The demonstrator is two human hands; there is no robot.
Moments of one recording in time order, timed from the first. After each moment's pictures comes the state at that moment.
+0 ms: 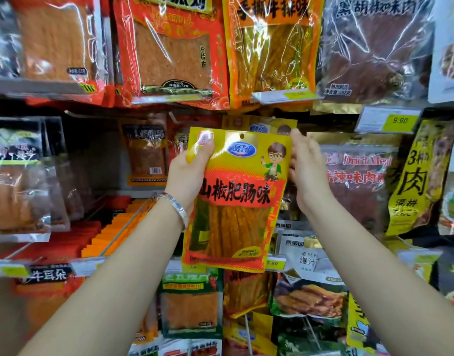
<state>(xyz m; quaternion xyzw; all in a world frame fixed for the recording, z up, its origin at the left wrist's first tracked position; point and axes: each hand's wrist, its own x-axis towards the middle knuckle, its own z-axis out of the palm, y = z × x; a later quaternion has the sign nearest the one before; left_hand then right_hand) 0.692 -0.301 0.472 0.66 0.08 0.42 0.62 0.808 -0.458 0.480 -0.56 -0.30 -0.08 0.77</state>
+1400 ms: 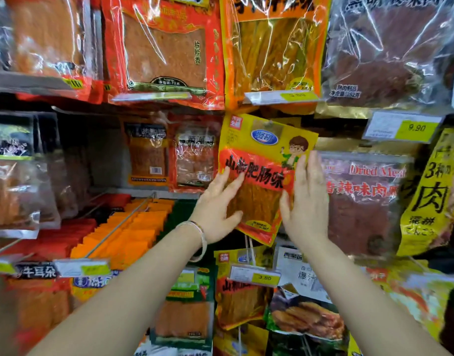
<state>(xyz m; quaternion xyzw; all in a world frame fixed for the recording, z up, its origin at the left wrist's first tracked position) 0.756 -0.296 0.402 0.94 0.04 0.30 0.15 0.853 -0.468 0.412 -0.71 -0.37 -0.52 0.30</state>
